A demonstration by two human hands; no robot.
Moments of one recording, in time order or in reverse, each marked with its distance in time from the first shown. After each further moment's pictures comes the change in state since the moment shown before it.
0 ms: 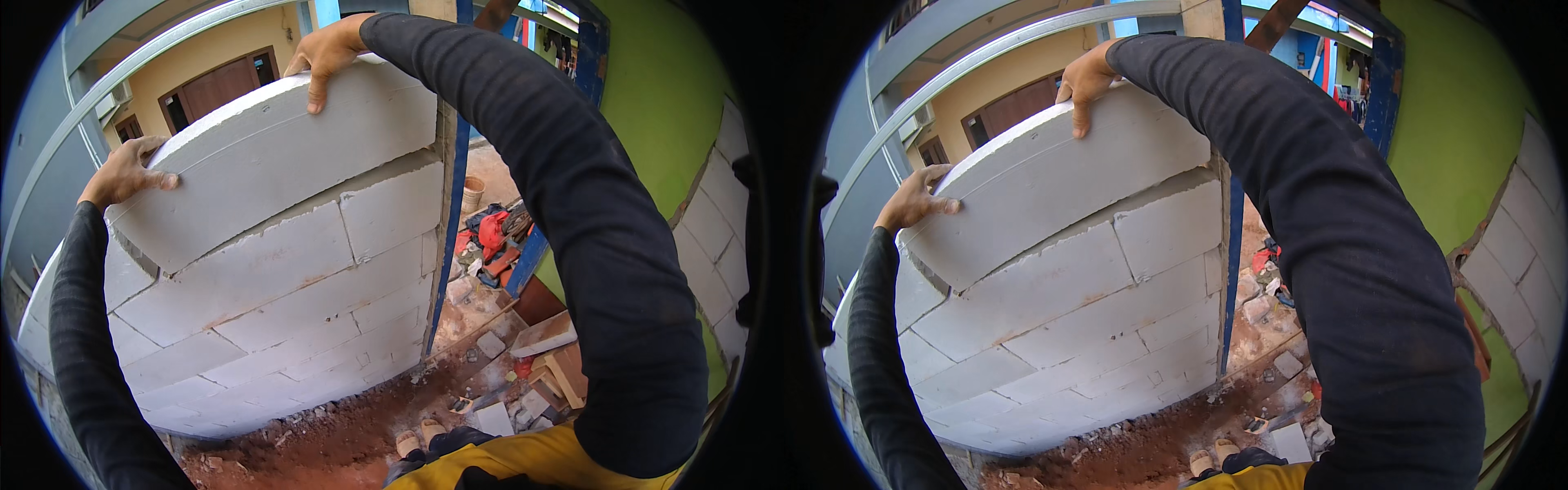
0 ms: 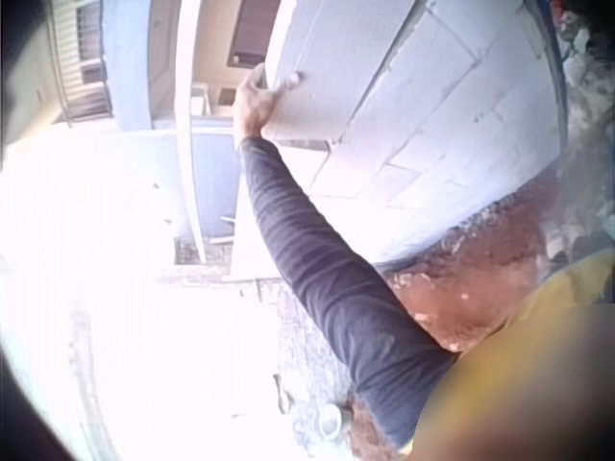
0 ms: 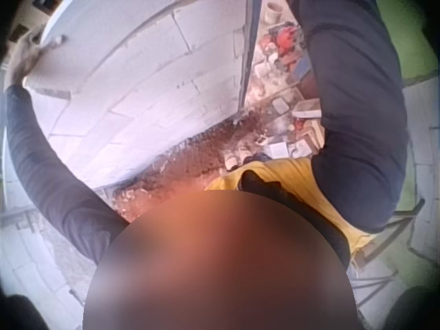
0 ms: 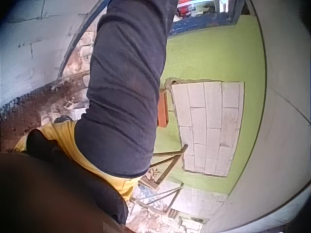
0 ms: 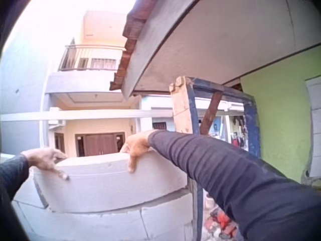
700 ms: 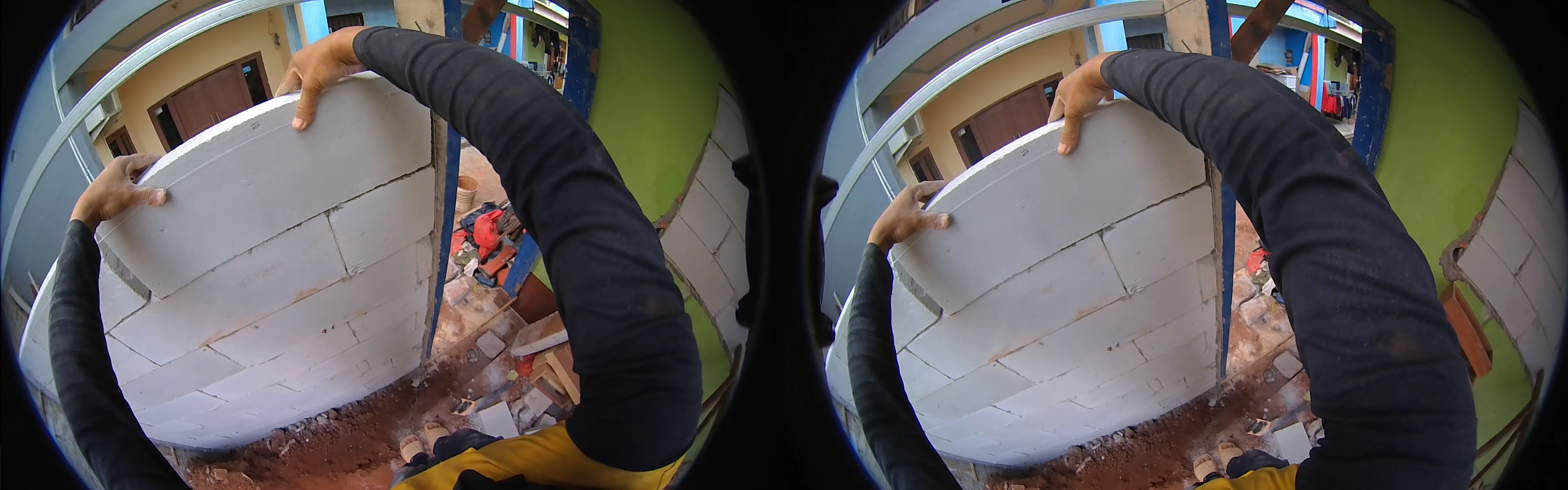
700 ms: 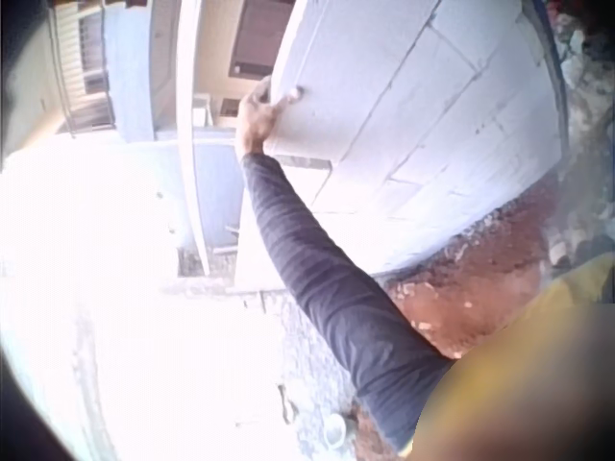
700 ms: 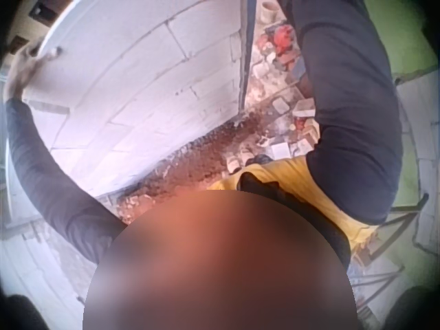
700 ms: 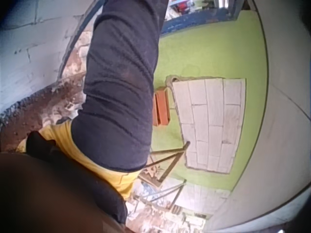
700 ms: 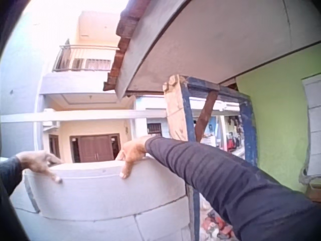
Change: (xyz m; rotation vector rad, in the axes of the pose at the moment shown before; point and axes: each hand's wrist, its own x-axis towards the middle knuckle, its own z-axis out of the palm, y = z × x) left_hand 0.014 0.002 0.004 -0.076 -0.078 0.023; right_hand -0.012 0.008 0.017 0.191 0.020 0.003
